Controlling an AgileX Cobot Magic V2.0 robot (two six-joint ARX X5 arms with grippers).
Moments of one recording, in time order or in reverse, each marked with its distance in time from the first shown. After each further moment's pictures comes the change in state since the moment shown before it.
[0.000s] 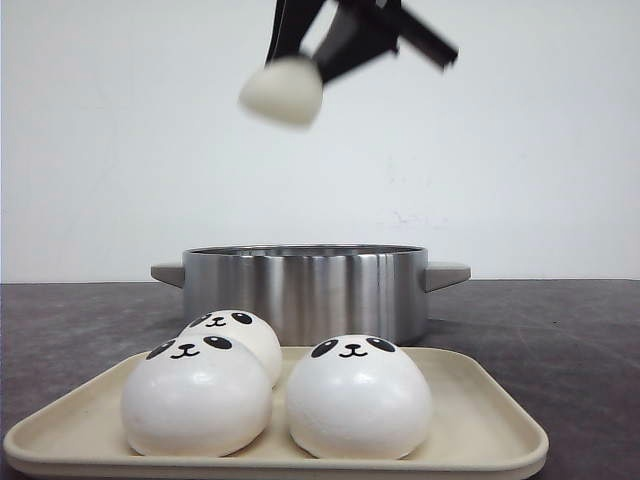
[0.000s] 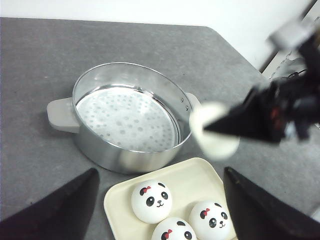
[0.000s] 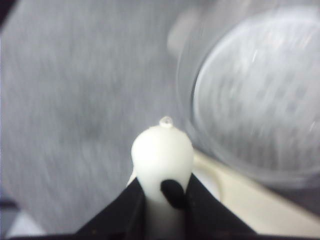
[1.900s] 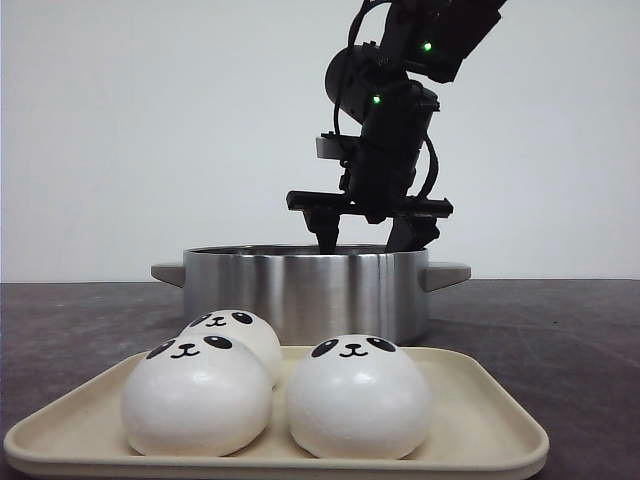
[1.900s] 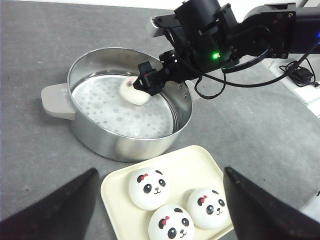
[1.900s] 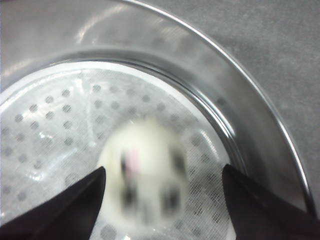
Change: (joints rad) left arm -0.019 0.009 0.000 -0.037 -0.001 0.000; right arm -0.286 0.620 0.332 0.021 0.161 -0.247
